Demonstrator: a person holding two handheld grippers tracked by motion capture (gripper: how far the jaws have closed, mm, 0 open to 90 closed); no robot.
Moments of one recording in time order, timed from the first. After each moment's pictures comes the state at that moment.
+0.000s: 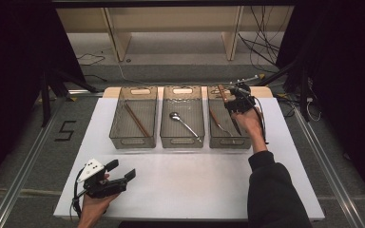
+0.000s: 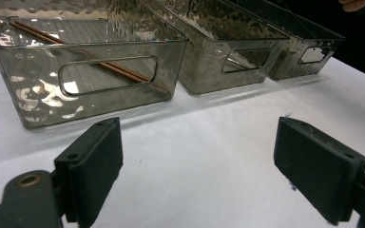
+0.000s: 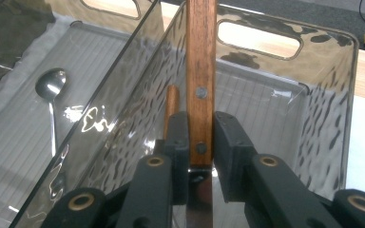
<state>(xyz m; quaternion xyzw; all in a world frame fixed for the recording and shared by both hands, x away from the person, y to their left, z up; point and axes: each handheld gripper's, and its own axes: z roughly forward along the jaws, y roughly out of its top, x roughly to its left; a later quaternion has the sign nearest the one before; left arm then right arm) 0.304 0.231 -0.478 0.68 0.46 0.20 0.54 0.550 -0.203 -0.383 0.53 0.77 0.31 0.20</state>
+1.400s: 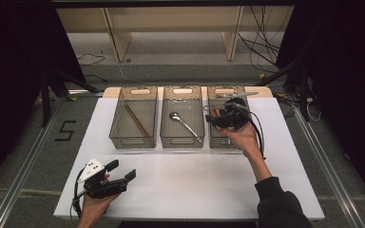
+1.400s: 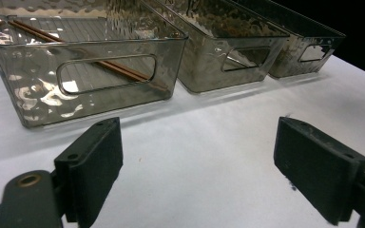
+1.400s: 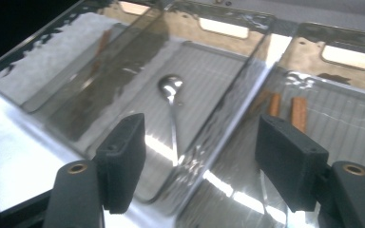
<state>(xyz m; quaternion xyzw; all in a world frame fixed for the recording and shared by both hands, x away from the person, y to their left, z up) 0.304 0.231 -0.479 0.68 0.46 0.20 0.53 0.474 -0.177 -0.374 0.44 0.78 0.42 0.15</state>
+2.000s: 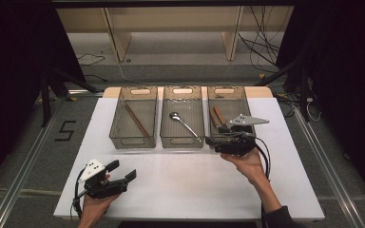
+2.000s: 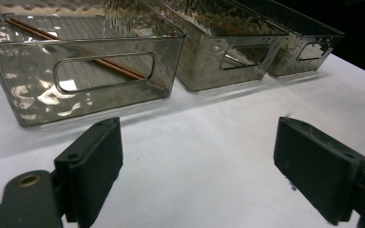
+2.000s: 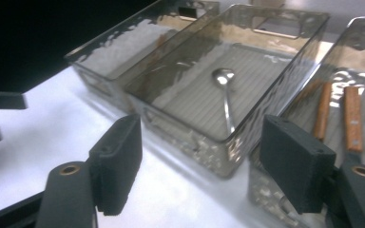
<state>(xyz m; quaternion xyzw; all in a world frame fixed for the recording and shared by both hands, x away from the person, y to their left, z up) 0.304 0.230 -0.479 0.68 0.46 0.20 0.53 0.401 -0.188 -0.394 0.38 0.77 0.49 0.13</state>
